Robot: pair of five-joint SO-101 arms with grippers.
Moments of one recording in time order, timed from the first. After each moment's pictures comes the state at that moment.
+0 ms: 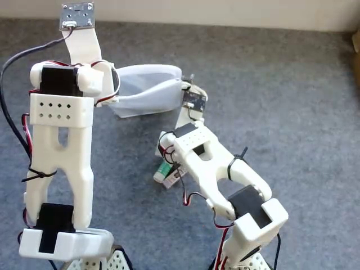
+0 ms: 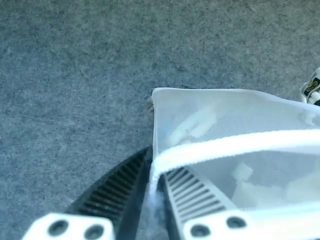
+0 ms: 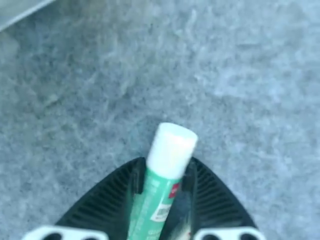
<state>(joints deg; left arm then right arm) -1.1 -0.9 -18.3 93.0 17.1 -32.0 9.6 26.2 47.6 -40.3</state>
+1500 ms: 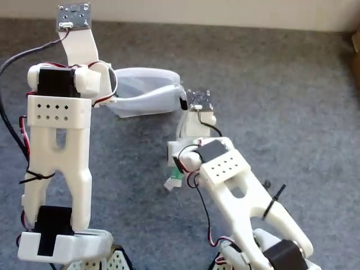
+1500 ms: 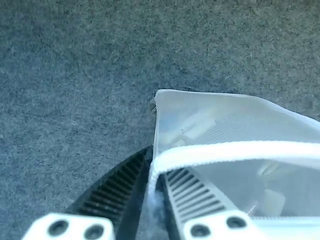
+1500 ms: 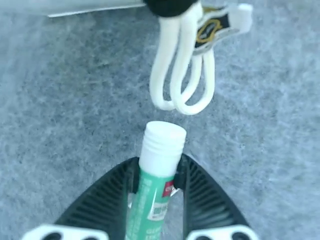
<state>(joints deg) -2.3 -0.9 -16.0 91.5 17.1 -31.4 -26.0 43.1 51.6 -21.1</state>
